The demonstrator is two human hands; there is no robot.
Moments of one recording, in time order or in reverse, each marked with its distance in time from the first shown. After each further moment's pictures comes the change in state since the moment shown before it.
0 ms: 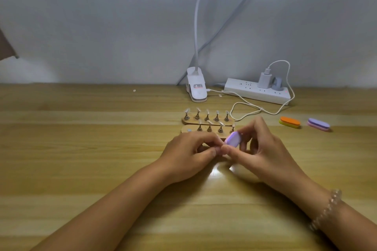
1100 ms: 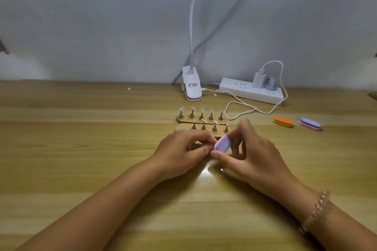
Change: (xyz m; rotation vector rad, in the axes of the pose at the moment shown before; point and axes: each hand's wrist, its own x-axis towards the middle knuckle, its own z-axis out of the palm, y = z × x) left_hand 0.002 -0.003 0.000 0.031 0.000 0.004; right_hand -0.005 0.000 0.003 -0.137 -0.010 -0.085
